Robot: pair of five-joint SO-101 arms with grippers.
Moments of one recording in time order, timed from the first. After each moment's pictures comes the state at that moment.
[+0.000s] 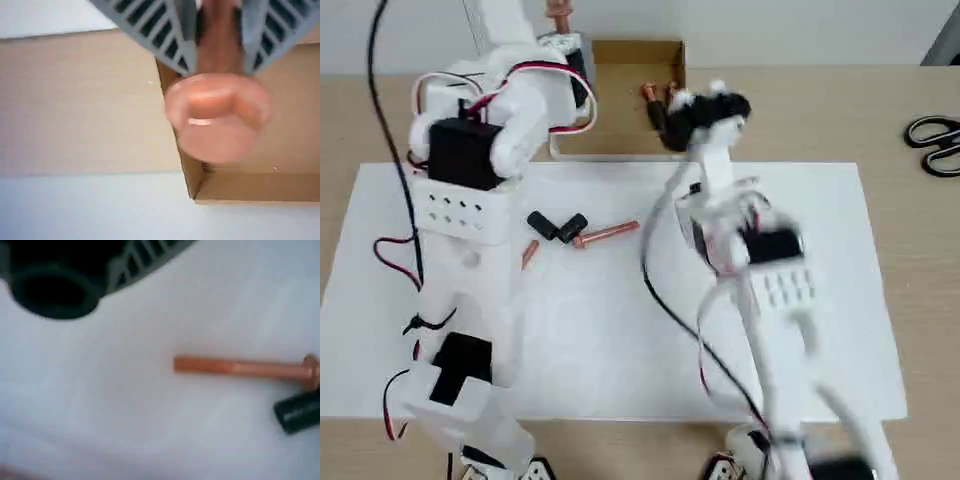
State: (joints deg) left arm 11.4 10.5 -51.1 80.3 18.0; right arm -14.9 -30.9 36.8 42.3 5.3
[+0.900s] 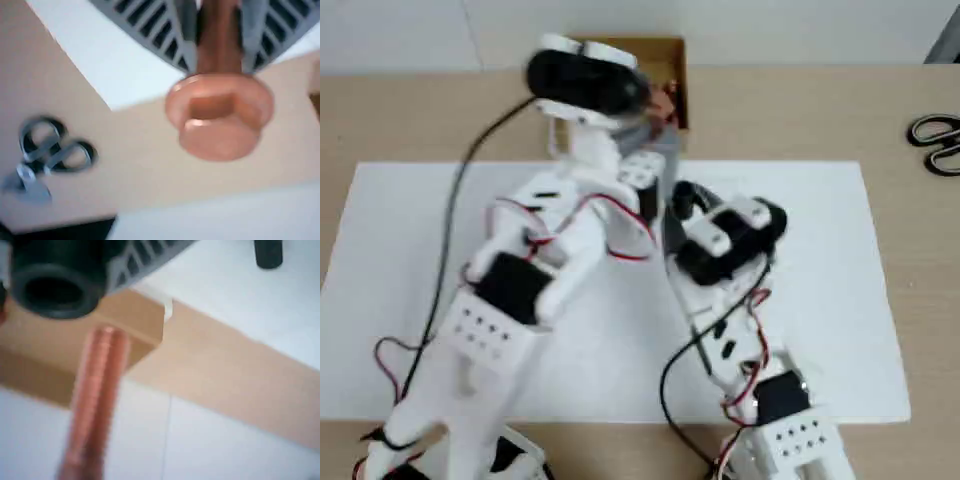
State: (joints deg) left arm 26.3 -31.3 17.7 42.6 18.9; right arm -22.9 -76.2 78.2 7.2 2.6
